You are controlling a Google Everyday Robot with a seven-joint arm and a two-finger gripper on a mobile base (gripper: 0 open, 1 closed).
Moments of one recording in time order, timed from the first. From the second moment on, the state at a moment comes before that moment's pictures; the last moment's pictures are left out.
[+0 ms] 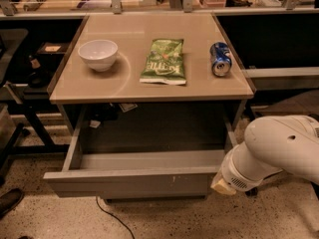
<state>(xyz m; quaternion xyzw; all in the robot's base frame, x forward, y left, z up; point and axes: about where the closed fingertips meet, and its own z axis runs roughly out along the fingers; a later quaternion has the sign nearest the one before) 0.403 -0.169 0.664 -0.51 0.85 0.06 0.12</state>
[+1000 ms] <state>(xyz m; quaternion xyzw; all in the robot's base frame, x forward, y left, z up) 0.403 -0.169 0.664 -0.51 0.85 0.06 0.12</state>
